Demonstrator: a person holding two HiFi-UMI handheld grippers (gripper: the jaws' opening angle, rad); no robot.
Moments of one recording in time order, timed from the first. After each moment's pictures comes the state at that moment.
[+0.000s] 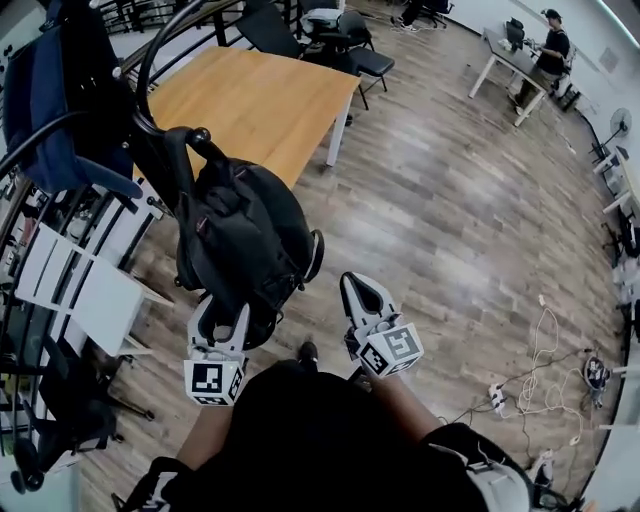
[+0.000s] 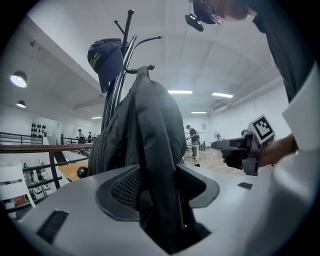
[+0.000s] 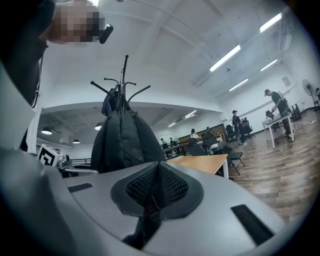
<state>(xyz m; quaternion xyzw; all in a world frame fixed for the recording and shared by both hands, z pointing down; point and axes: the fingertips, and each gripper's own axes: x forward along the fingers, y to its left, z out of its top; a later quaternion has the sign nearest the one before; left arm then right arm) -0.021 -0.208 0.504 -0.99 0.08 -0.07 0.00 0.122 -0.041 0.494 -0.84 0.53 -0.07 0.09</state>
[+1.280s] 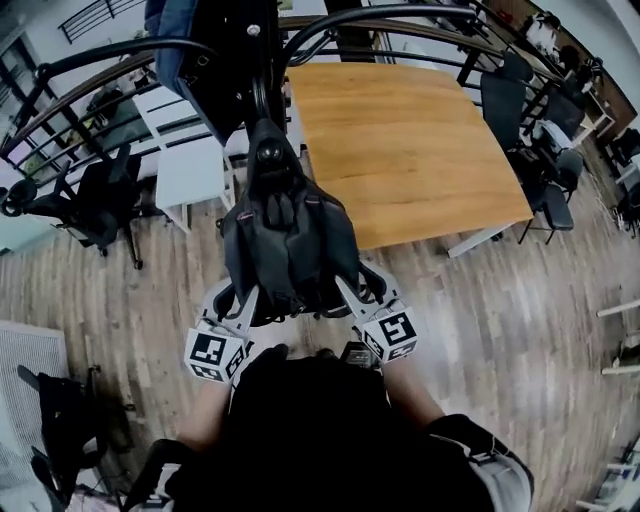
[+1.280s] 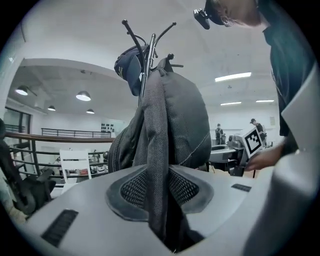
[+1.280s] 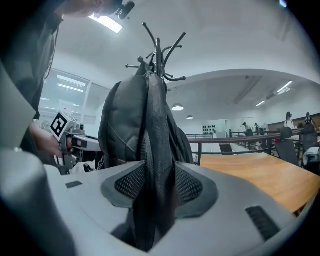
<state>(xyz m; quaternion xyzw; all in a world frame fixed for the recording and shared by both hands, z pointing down) -0.004 -0.208 0.510 -0.89 0.44 -0.09 -0.06 0.180 -0.214 0.525 -0.47 0.88 -0.05 -0.07</state>
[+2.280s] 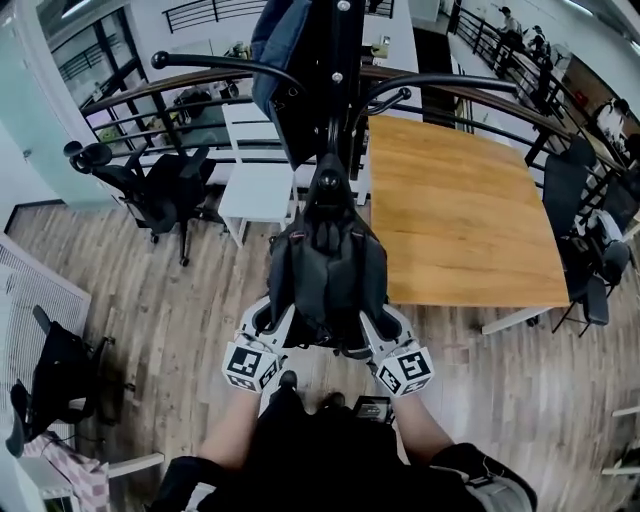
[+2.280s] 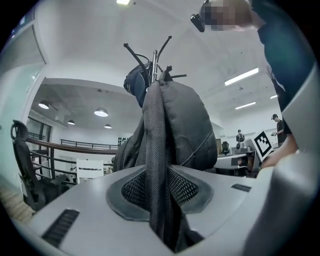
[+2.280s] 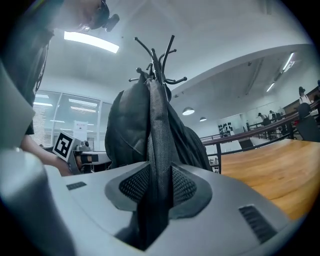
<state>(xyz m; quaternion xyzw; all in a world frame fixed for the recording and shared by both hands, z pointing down) -0.004 -0.212 0.517 -0.84 0.53 -0.02 -0.01 0.161 -0.227 0.539 -0.38 0.92 -0.08 0.01</state>
